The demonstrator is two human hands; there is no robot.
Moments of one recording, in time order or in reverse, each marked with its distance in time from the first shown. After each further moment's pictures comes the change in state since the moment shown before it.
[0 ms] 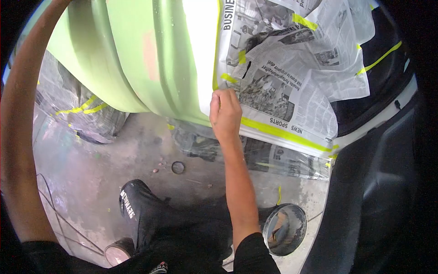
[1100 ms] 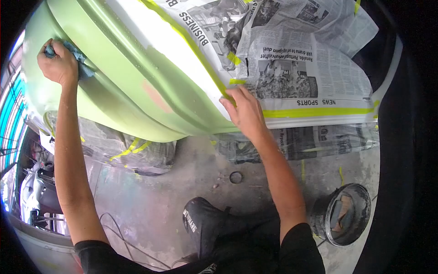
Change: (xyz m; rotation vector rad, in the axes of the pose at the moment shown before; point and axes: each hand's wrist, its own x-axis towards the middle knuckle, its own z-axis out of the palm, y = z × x) left_hand 0.008 -0.035 0.023 0.028 0.078 0.028; right_hand 0.019 -0.018 -0.020 0.206 -0.023 0.199
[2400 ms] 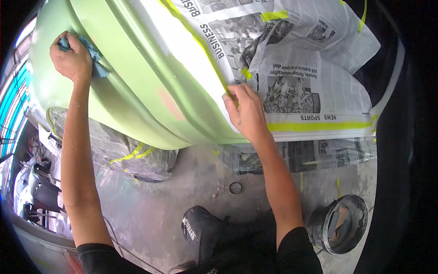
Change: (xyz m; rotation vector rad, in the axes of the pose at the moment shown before) left_hand -0.002 0.008 -0.005 -0.025 -0.027 -0.050; right_hand 0.038 -0.024 0.008 0.010 0.052 -0.043
